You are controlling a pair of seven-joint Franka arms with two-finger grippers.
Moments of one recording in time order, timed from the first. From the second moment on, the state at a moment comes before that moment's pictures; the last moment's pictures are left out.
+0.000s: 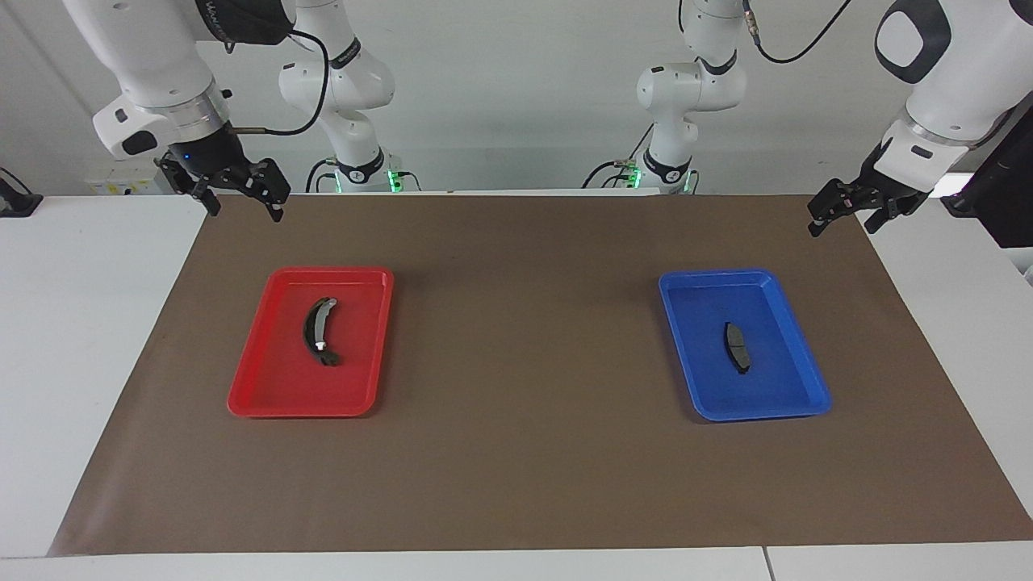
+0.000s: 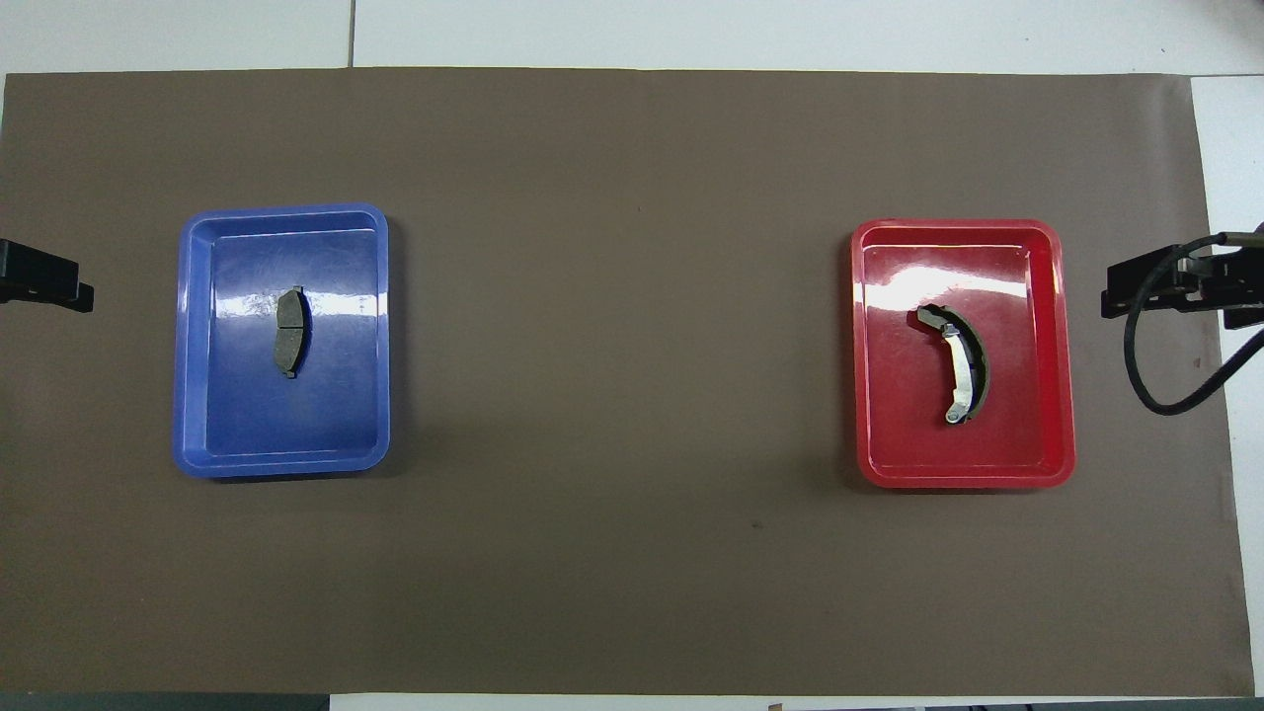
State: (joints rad) left arm -0.03 0.02 0.07 -1.57 0.00 1.55 0.06; right arm 0.03 -0.05 -0.03 -1.61 -0.03 1.53 0.13
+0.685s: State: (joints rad) left arm -0.03 0.02 0.07 -1.57 0.00 1.55 0.06; right arm 0.03 -0.05 -0.03 -1.61 -0.03 1.53 0.13
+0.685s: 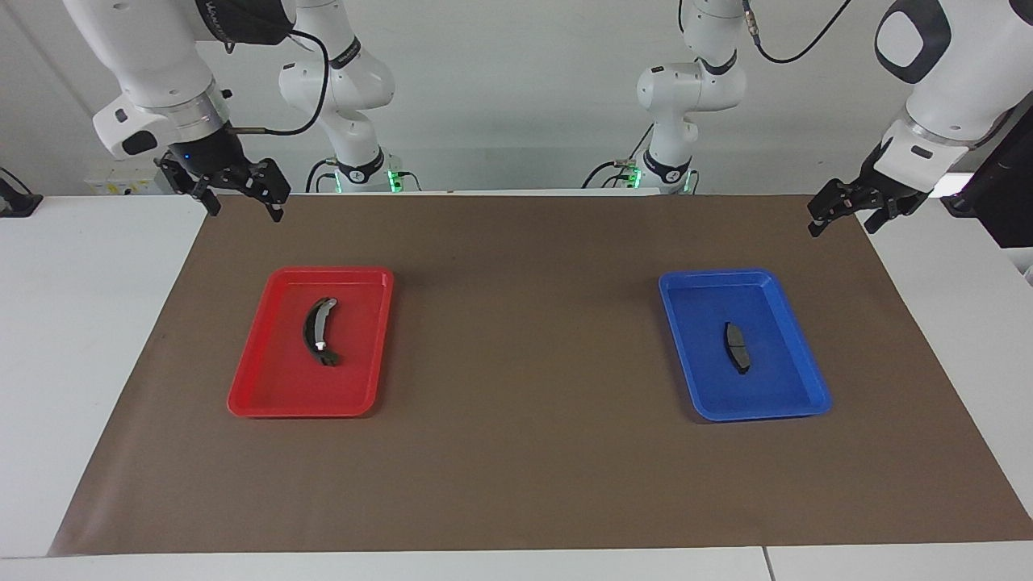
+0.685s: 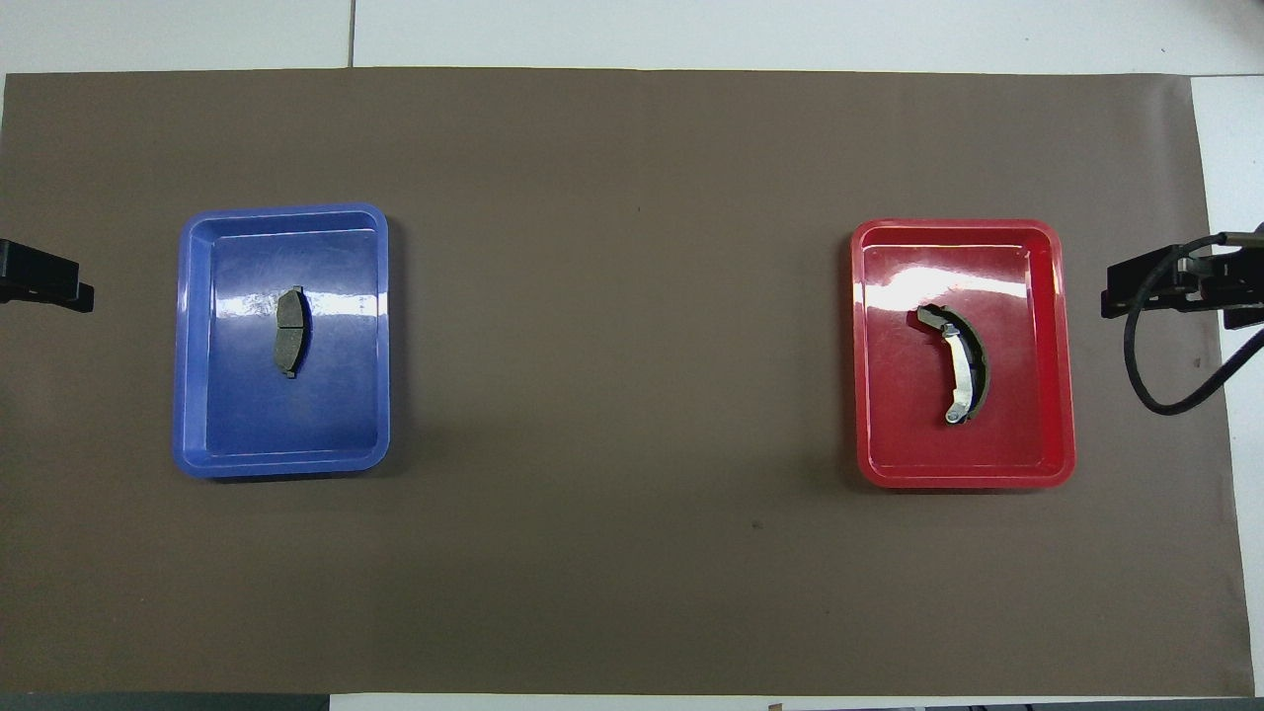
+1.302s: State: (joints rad) left arm -0.03 0.02 0.06 -1.58 0.00 1.57 0.06; right arm 0.03 -0.05 -0.03 -1.61 -0.03 1.53 0.13
